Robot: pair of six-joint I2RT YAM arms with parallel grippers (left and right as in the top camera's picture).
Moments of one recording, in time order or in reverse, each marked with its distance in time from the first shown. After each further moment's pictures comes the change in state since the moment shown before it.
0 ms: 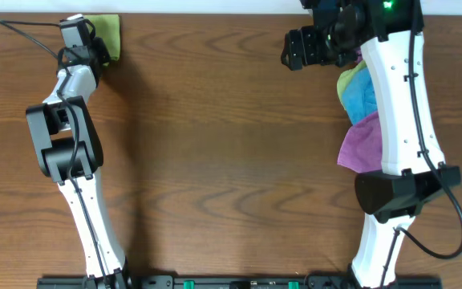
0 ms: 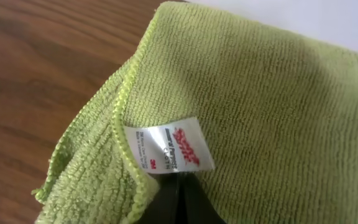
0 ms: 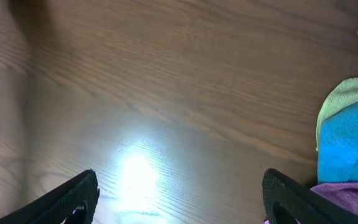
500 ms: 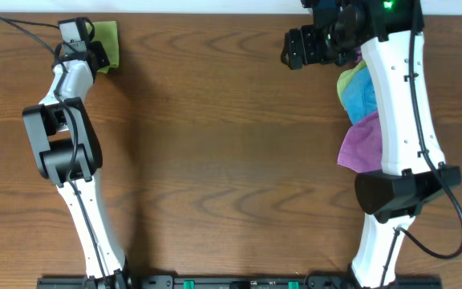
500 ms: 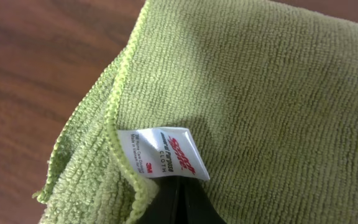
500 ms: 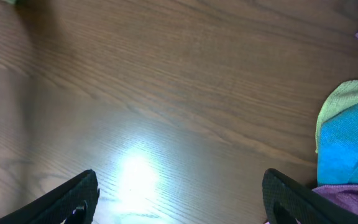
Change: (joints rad) left arm -0.001 -0.041 0.024 -0.215 -0.038 0.000; right arm 0.000 0.000 0.000 0.006 0.000 0.000
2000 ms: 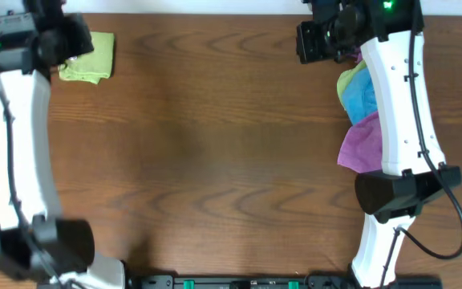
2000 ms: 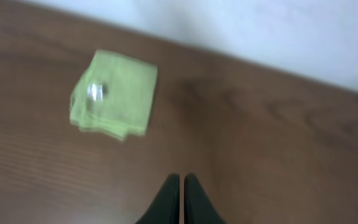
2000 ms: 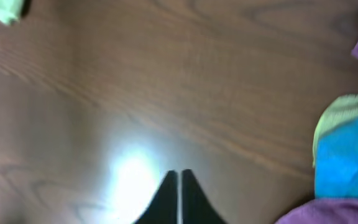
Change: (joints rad) left arm -0.032 -0.771 -0.032 -0.704 0.298 0.036; right arm 0.000 -0.005 0.000 0.027 -0.003 -0.018
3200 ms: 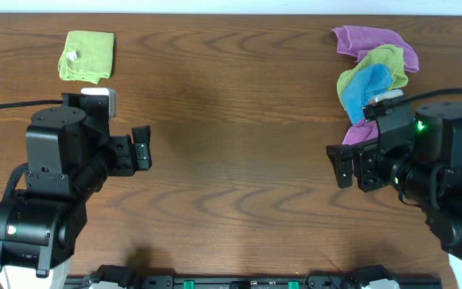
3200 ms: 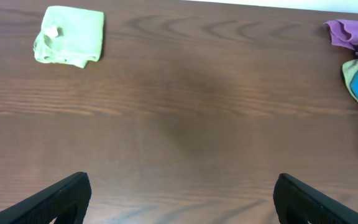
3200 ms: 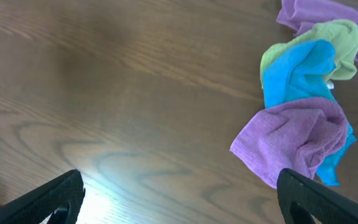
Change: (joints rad) left arm -0.327 -0.745 -0.567 -0.095 -0.132 -0.043; right arm 0.000 -1.051 -0.998 0.213 0.121 -0.044
